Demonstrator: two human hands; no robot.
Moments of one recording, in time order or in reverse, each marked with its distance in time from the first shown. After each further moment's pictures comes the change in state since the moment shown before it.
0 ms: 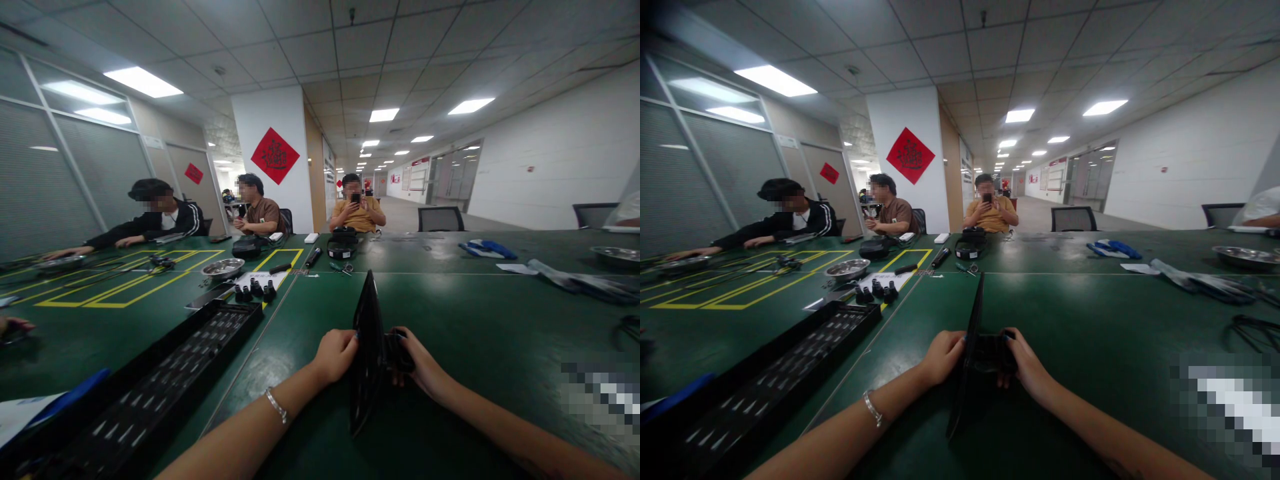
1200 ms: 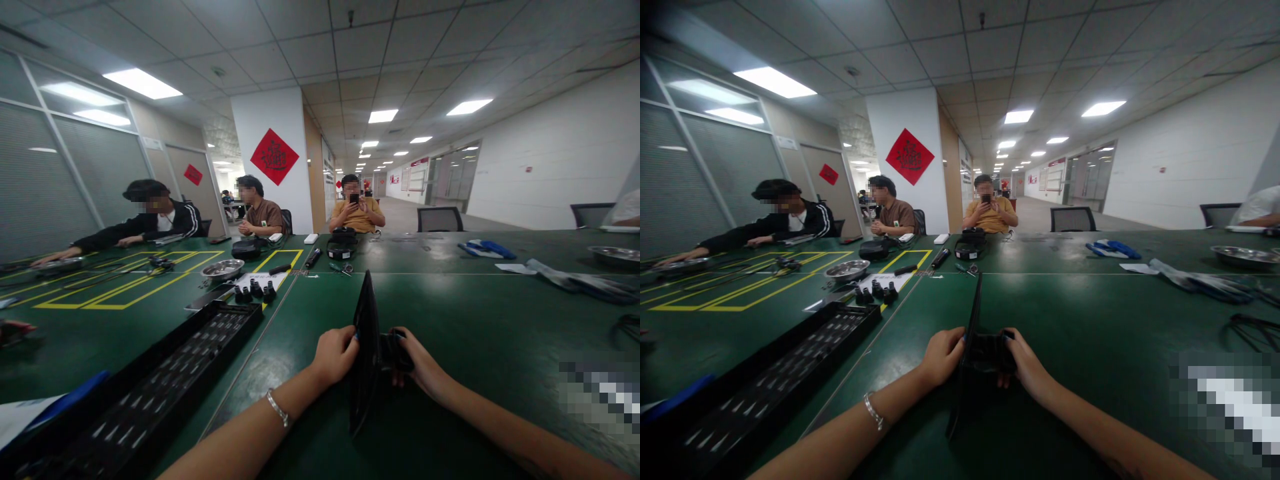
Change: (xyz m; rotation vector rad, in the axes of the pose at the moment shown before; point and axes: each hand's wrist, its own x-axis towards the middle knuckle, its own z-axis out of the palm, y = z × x) left_hand -0.004 0.009 -0.004 0.083 0.077 -0.057; right_hand 0.002 0.003 -0.002 -0.016 -0.003 0.008
